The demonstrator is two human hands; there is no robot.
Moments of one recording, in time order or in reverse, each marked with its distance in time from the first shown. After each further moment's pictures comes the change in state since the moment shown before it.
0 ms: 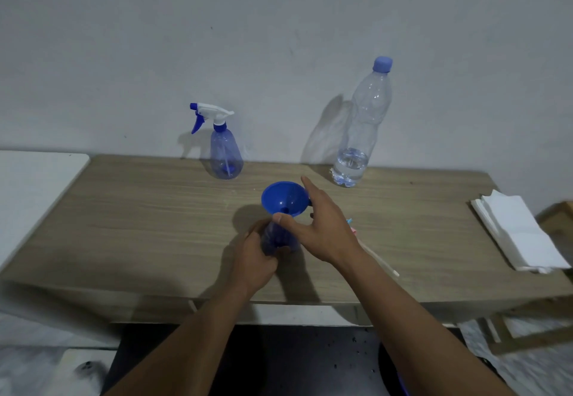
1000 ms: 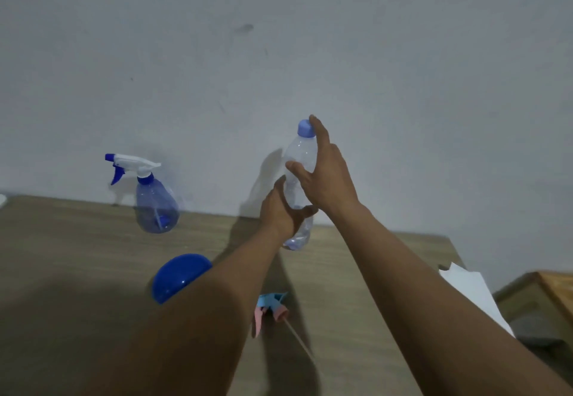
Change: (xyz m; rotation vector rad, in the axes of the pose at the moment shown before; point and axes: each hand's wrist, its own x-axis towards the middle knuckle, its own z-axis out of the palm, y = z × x) left_hand 0.205 0.174 0.125 -0.238 0.113 0.038; right_hand 0.173 0.026 -0.180 -0.143 0.266 -0.180
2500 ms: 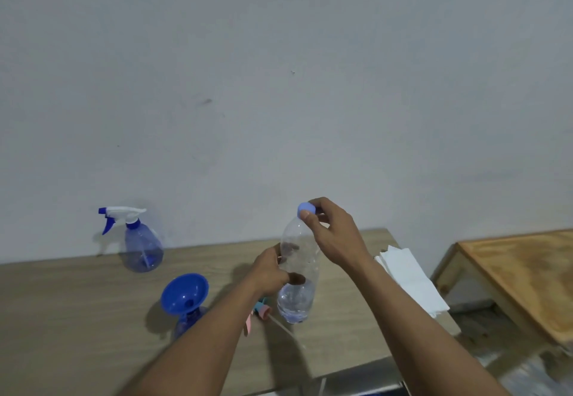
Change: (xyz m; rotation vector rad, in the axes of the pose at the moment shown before) left_hand -0.129 0.047 -0.031 0.071 -0.552 -0.124; right_hand -0.139 -0.022 -0.101 0.191 0.057 0.179
